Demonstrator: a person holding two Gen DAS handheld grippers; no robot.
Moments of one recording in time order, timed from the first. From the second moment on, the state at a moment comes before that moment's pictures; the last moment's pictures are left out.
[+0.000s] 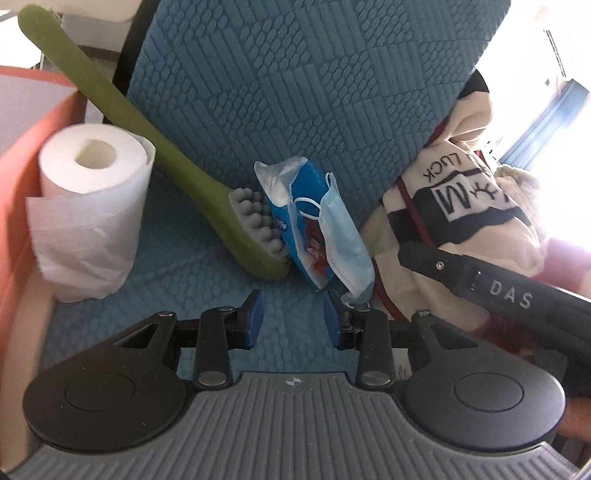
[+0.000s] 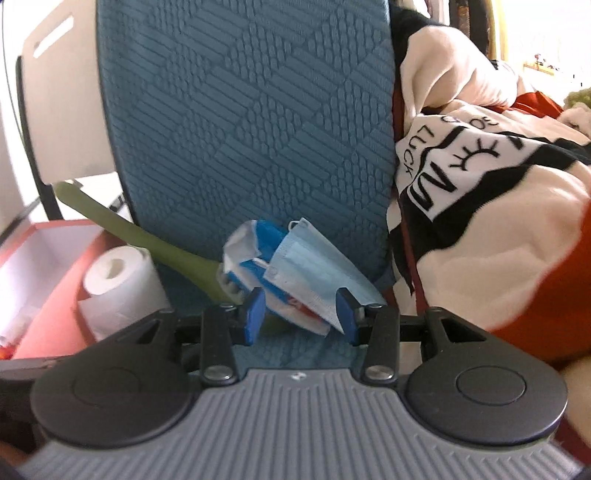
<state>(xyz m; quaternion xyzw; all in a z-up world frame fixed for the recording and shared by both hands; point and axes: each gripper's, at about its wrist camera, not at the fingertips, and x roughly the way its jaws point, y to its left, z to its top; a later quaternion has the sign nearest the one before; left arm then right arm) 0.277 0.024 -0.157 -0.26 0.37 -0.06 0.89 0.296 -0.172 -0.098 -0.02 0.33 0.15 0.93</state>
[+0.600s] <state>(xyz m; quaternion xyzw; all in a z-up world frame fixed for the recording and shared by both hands) 0.341 0.009 -0.190 -0.29 0.38 -0.04 0.88 0.401 -0.177 -0.133 0.02 0.43 0.16 0.89</state>
